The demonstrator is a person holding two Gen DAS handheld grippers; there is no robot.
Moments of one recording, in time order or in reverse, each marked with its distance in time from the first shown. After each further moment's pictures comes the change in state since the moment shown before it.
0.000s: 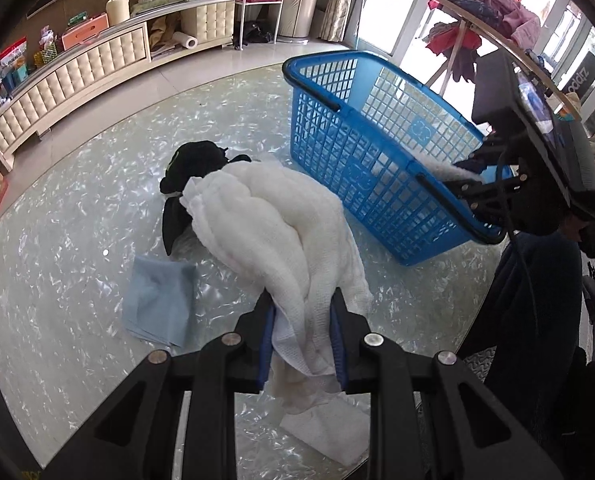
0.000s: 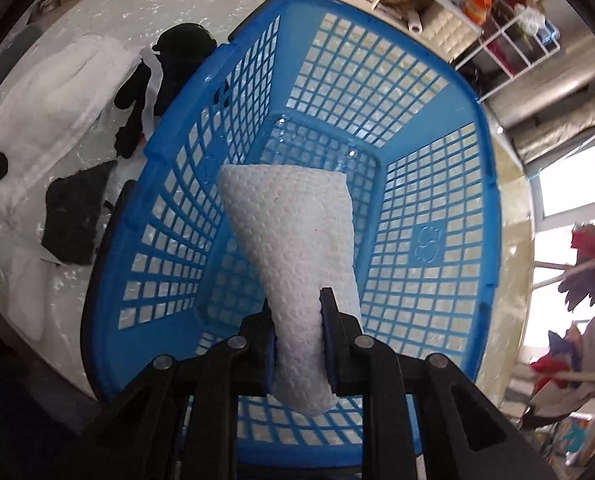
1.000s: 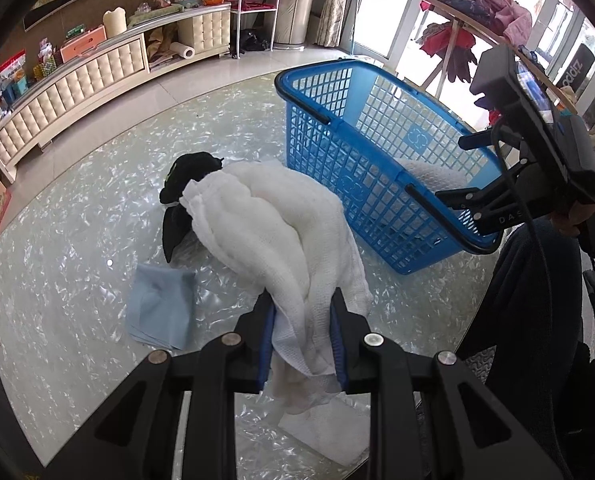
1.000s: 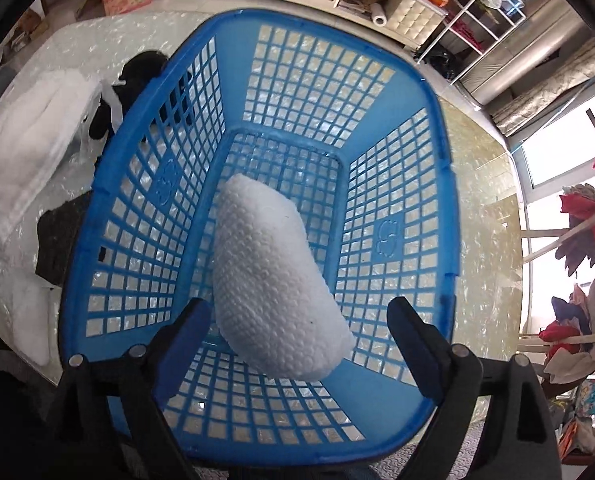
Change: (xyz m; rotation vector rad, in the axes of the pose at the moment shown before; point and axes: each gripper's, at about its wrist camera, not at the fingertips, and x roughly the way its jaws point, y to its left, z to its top) left arm -0.005 -0.007 0.000 0.025 -0.024 0.011; right arm -0.012 -0.036 -0.003 0.138 -0.045 -0.018
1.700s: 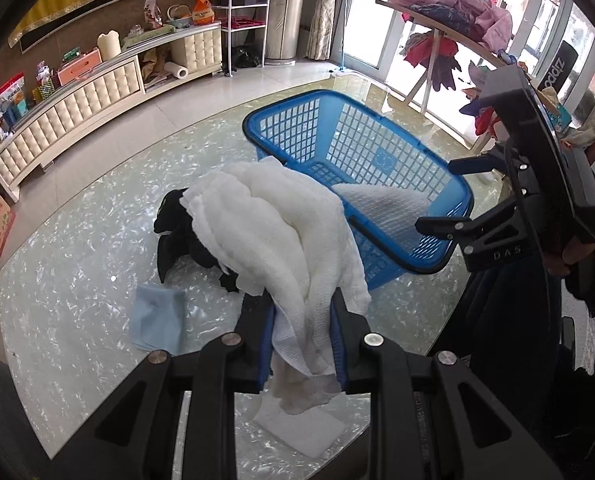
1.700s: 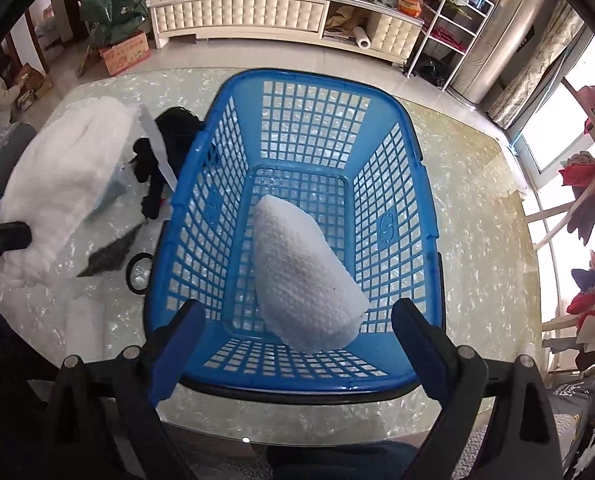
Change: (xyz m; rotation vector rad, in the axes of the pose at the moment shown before) left arm -0.038 -0.037 0.014 0.041 -0.044 0.013; right arm -0.058 0.008 -0.037 0.133 -0.142 0.097
